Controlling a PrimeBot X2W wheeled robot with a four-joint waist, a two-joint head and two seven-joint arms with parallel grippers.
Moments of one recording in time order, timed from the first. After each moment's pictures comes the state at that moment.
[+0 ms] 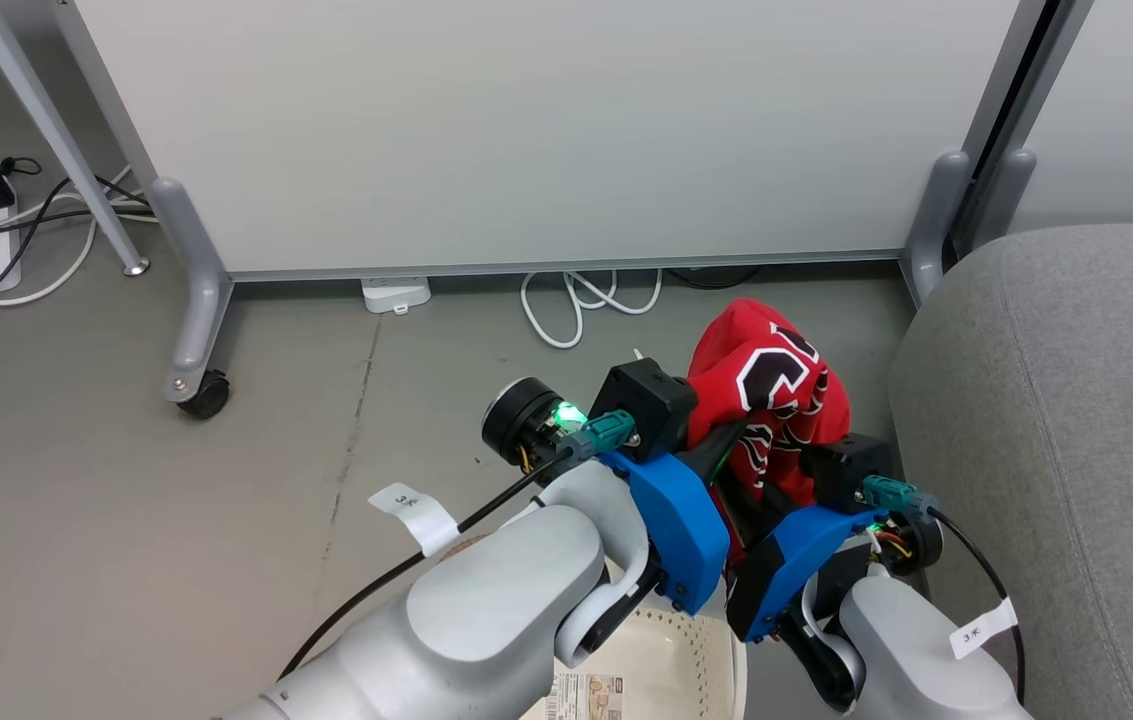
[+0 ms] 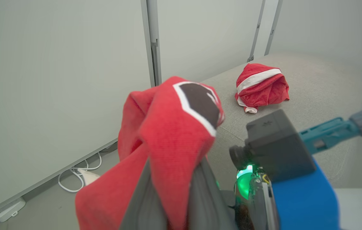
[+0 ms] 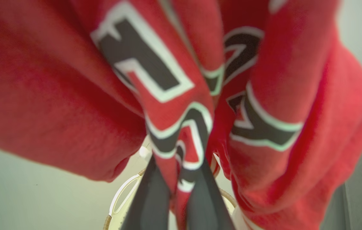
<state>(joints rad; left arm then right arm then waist) -0.79 0.05 -1.18 0.57 -0.84 0.03 -0.14 -0.52 -0.05 0.48 0.85 0.44 0.13 -0.24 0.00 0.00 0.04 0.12</state>
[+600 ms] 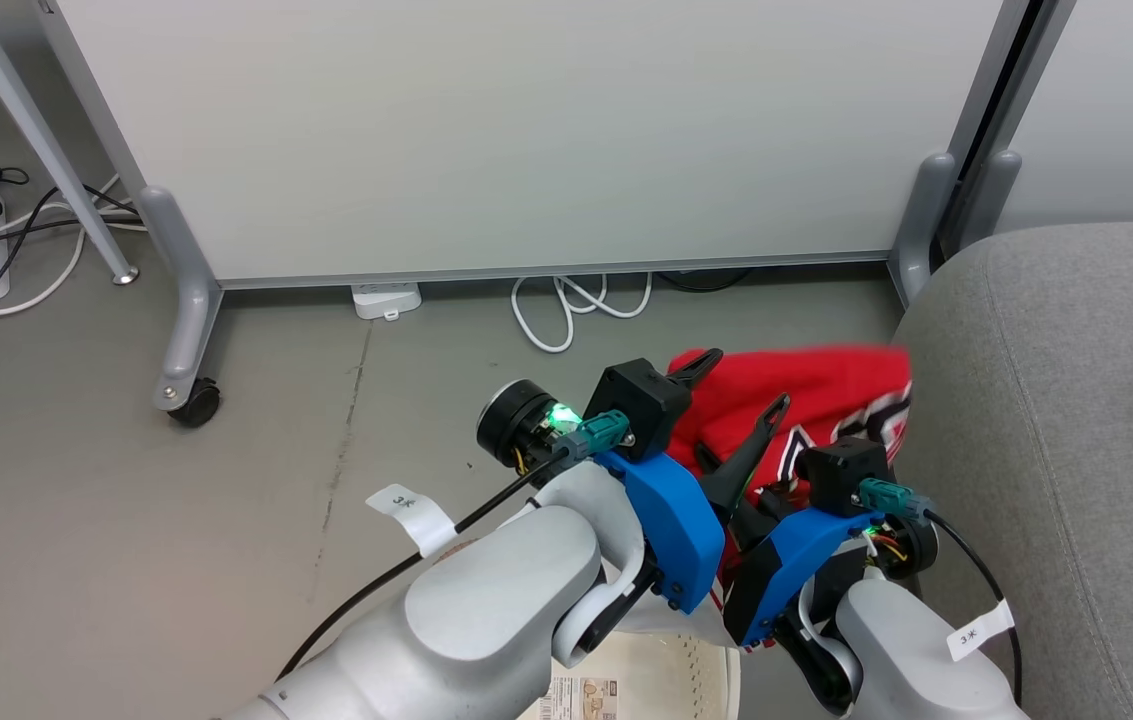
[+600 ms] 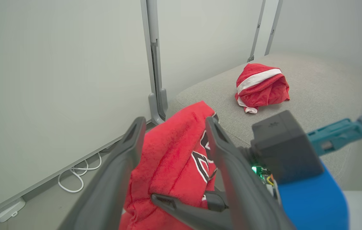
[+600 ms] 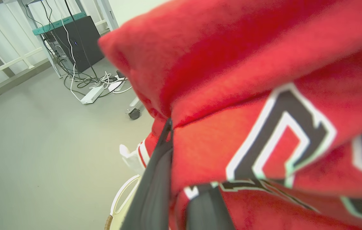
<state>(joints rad) -0.79 0.05 -1.18 0.58 -0.85 0.04 -0.15 -0.53 -0.05 0.51 0.86 0.48 0.13 -0.25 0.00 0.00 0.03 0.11</state>
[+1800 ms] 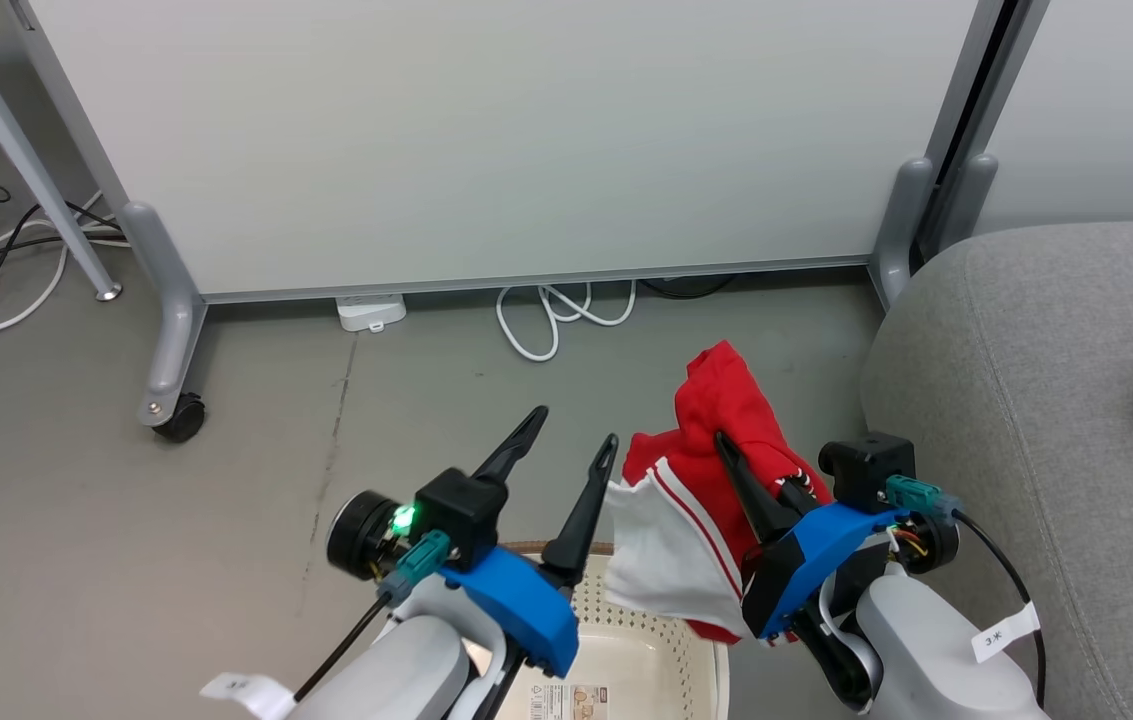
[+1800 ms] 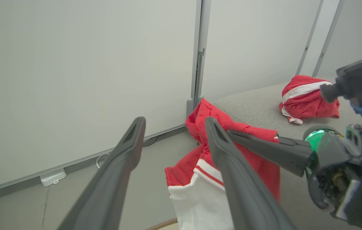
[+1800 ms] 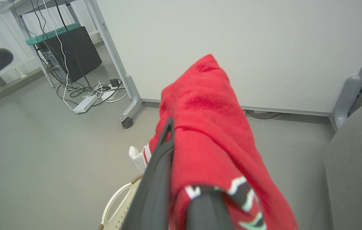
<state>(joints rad) -0.48 0.19 -0.91 0.42 -0.64 0.11 -0.26 -0.52 -0.09 0.49 0.82 0.48 0.13 -0.26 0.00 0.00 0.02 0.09</state>
